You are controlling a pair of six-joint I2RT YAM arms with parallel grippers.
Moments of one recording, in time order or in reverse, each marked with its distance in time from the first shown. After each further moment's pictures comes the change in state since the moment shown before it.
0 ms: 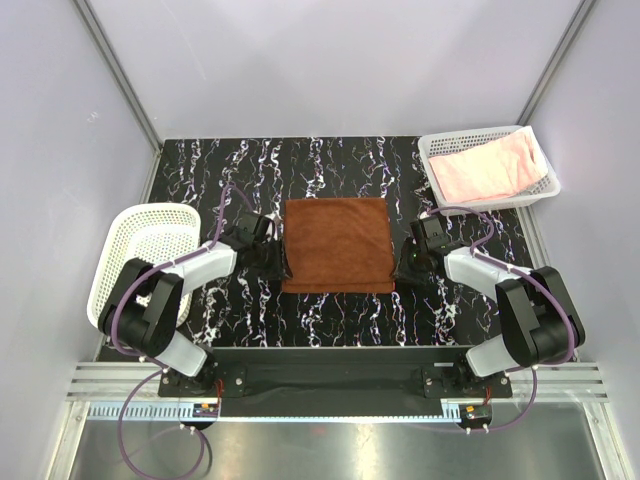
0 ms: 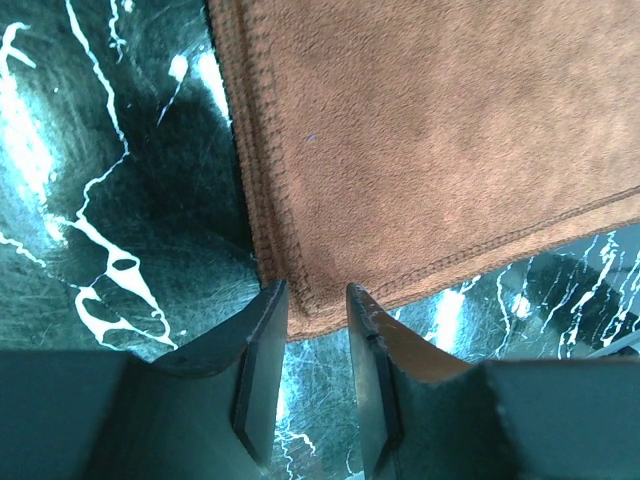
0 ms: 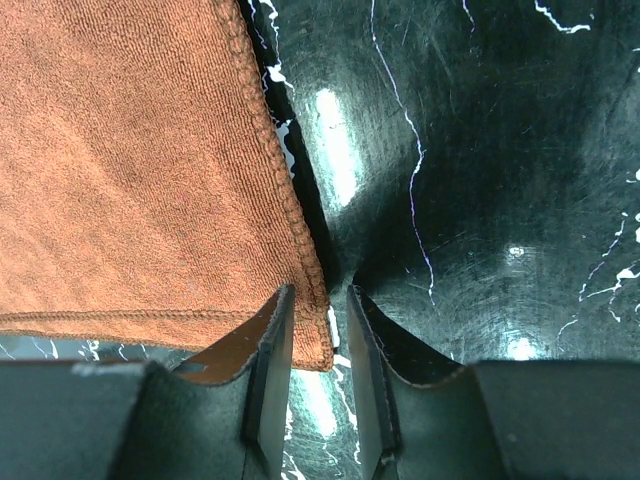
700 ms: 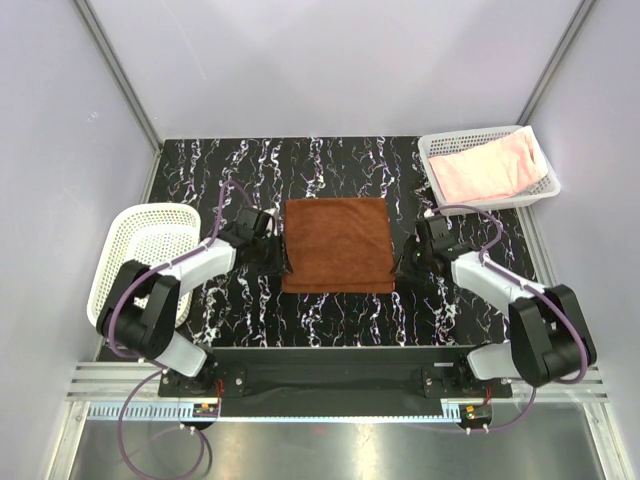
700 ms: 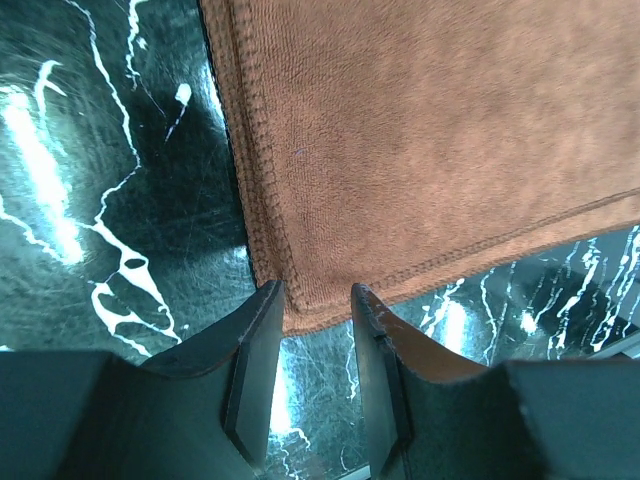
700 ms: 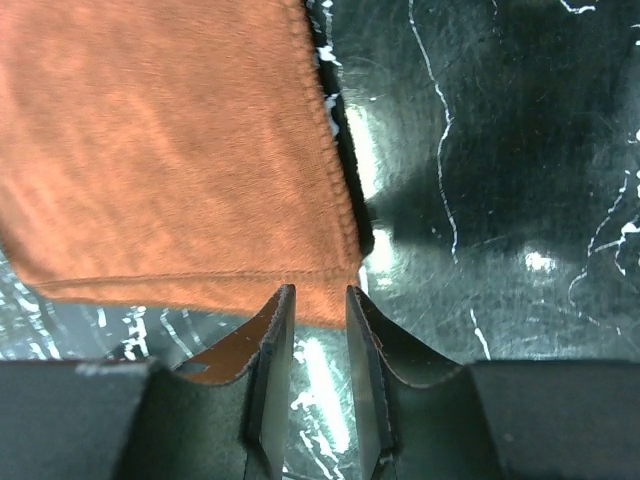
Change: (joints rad) left arm 0.000 -0.022 0.042 -0.039 -0.021 0.008; right arm 0.000 -0.131 -0.013 -0.043 -0.026 0.025
